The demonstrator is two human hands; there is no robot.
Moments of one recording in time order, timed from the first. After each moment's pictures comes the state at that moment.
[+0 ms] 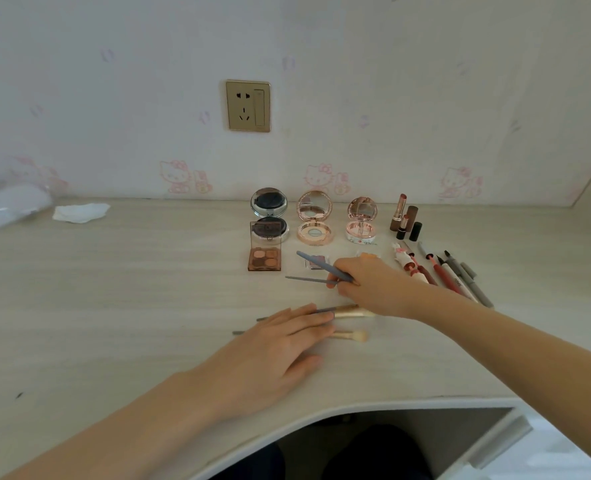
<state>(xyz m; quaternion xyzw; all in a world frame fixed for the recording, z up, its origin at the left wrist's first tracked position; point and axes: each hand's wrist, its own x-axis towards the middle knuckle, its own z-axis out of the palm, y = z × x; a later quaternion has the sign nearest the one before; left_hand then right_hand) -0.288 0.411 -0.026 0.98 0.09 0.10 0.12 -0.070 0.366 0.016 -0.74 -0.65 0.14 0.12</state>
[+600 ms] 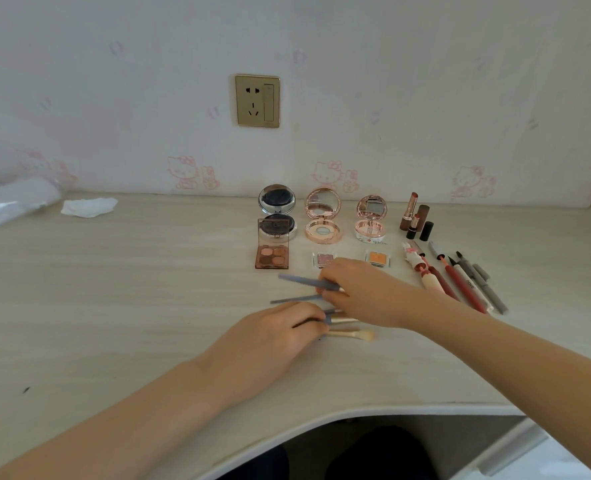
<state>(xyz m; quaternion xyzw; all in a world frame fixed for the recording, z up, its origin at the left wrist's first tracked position) -0.290 0.416 -0.018 0.98 0.06 0.21 0.00 -0.091 0.373 0.013 -0.69 -0.72 0.06 0.09</state>
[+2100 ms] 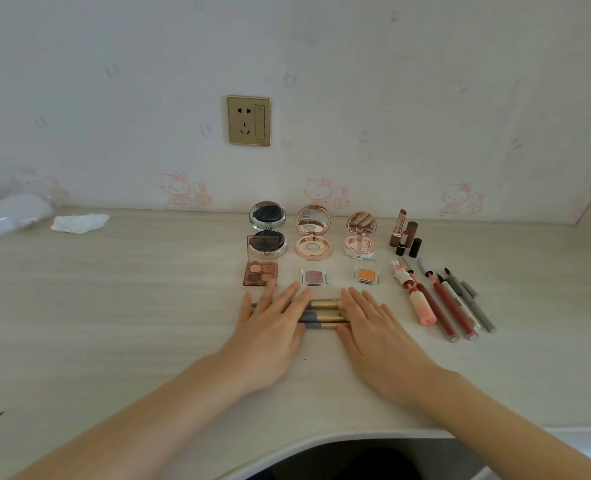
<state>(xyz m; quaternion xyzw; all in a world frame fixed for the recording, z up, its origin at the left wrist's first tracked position) -0.247 0.433 -0.031 0.94 0.32 0.07 0.11 -0.090 0.320 -0.025 -0.79 -0.61 0.04 0.07</state>
